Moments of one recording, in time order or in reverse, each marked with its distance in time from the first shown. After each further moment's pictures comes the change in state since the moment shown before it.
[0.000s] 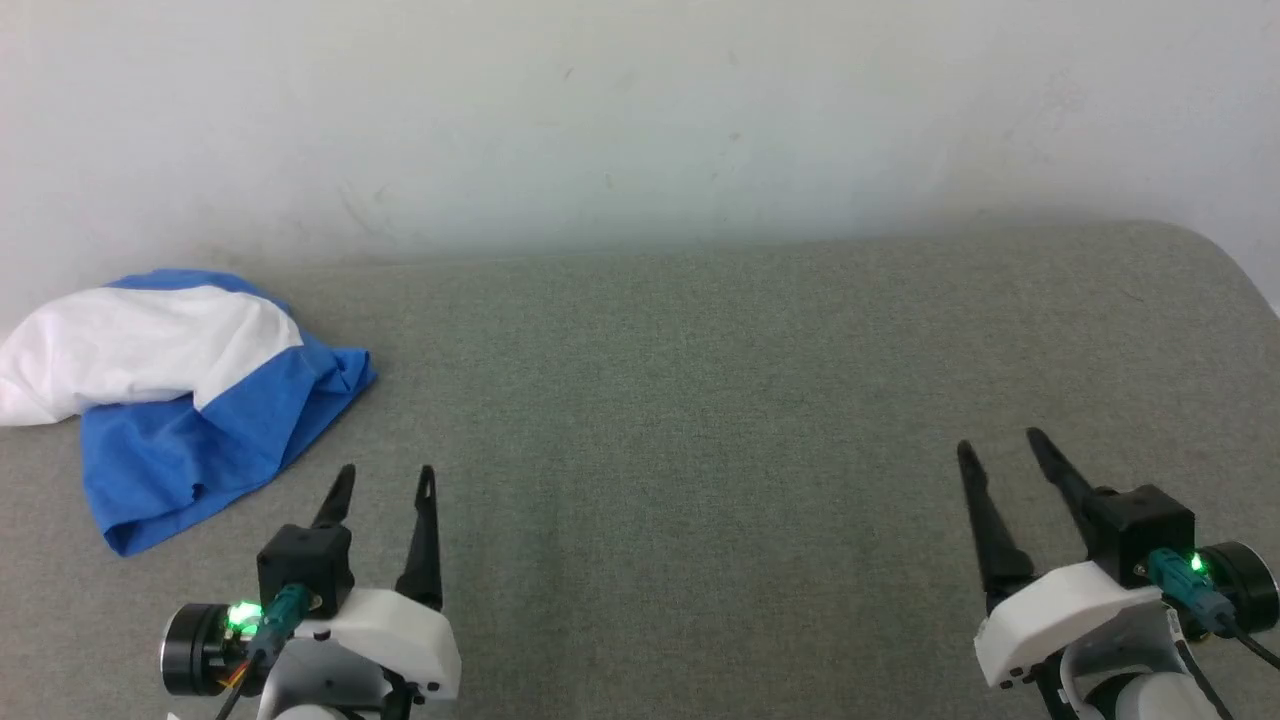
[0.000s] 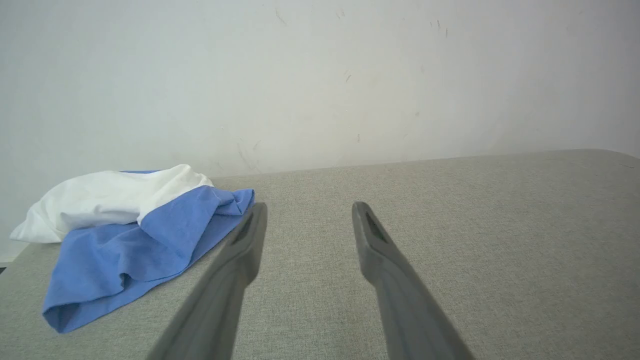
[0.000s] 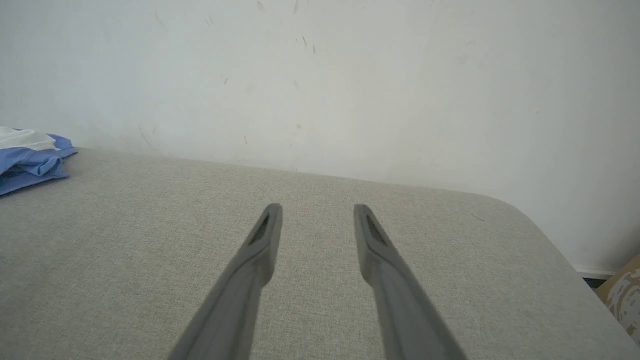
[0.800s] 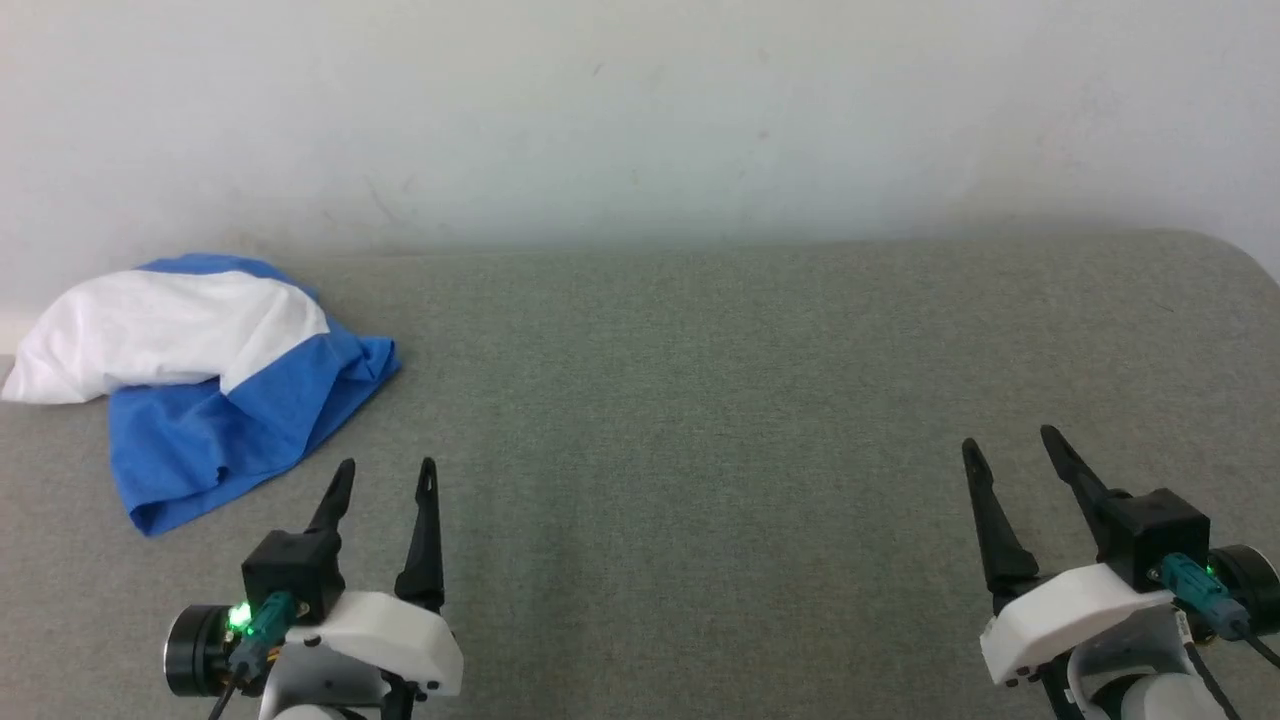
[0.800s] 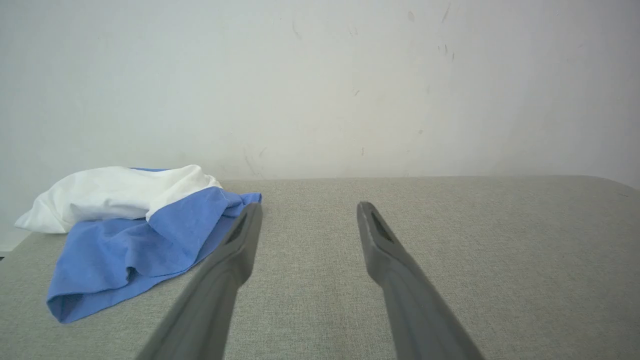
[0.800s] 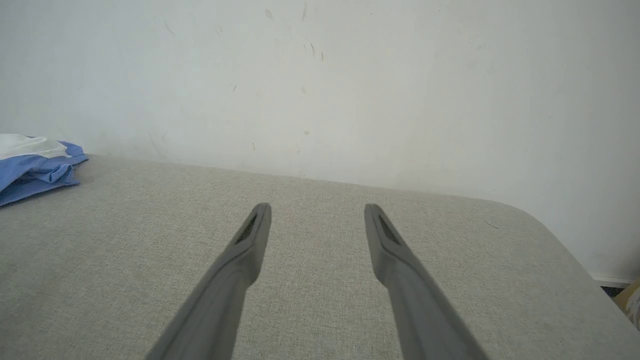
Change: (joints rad) left arm 0.000 0.000 -0.006 0.003 -0.059 -0.002 -0.048; right arm 0.000 0.000 -0.013 0.010 0.015 0.000 -0.031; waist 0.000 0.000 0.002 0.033
